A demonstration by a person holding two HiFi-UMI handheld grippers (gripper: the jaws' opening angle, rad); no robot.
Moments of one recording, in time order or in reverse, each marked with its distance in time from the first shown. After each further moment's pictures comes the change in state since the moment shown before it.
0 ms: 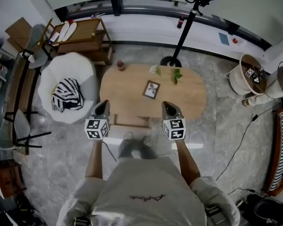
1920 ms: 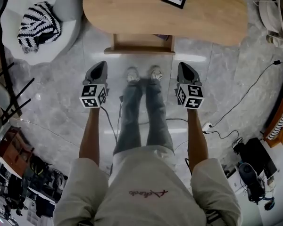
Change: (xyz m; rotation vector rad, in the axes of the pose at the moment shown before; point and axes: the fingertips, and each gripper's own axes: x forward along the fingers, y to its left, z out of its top) left arm 0.004 0.107 -0.426 -0.135 0.417 -0.110; right arm 0.083 0.096 -0.383 0.217 0.411 -0.154
